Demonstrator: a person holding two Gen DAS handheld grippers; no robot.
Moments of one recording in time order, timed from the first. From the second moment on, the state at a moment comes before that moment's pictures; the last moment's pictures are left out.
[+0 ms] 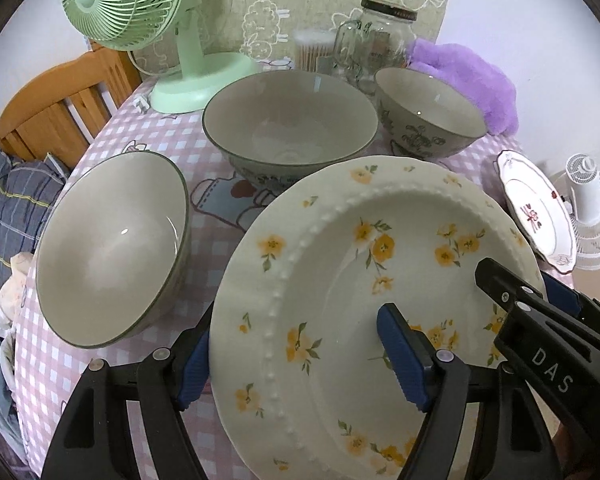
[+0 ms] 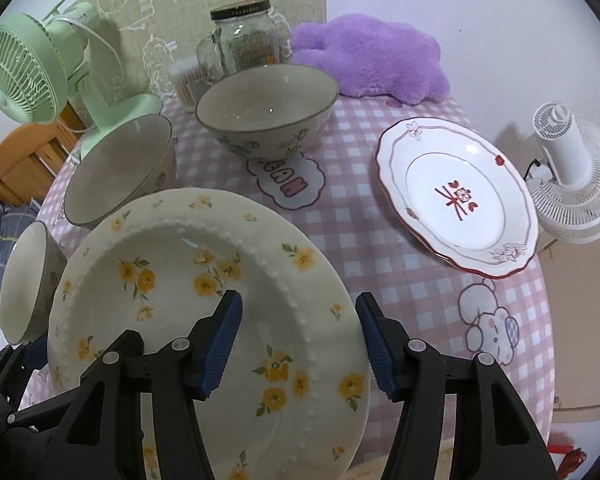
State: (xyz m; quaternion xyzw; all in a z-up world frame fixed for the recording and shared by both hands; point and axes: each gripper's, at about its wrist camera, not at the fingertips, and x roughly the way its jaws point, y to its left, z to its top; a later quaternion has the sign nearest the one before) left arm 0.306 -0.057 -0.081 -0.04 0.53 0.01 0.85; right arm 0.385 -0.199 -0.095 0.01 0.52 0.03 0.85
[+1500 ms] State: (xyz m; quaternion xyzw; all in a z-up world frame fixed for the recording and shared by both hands) left arm 0.169 -0.151 -0.045 -0.02 0.53 -0.07 0.85; right arm 0.207 -0.305 -0.036 0.07 0.51 -0.06 0.86
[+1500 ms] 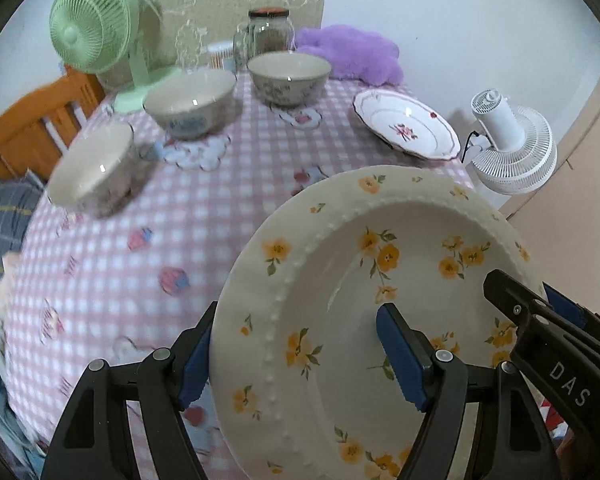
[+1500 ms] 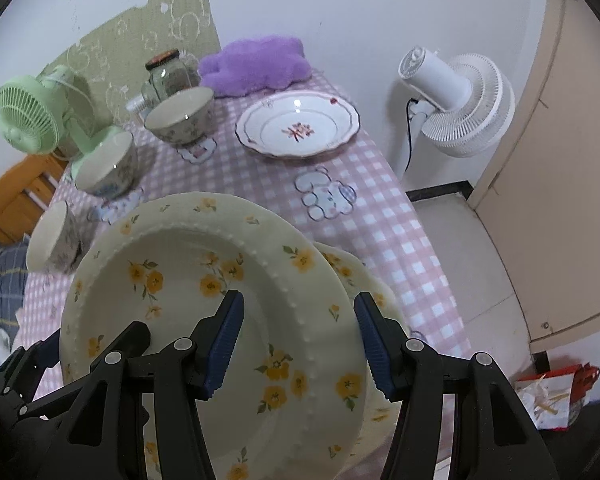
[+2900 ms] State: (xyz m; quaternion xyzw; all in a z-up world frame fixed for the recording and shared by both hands) left arm 0.171 -0.225 -0.103 -0.03 0.55 0.00 0.83; right arm 0.224 -0.382 -0.087 0.00 0.56 0.00 0.83
